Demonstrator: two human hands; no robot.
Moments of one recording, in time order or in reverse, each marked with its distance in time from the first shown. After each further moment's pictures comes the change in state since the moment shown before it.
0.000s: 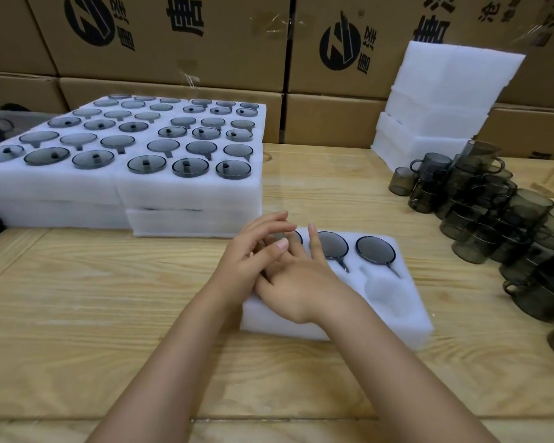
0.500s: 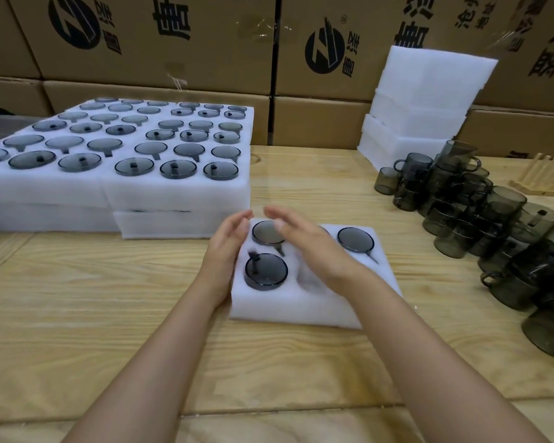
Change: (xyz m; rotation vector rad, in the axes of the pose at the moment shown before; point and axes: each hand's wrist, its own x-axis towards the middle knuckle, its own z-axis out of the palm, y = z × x) left_hand 0.011 -0.033 -0.002 -0.456 0.225 -0.186; right_hand -0.001 0.038 -0.017 1.150 0.174 0.032
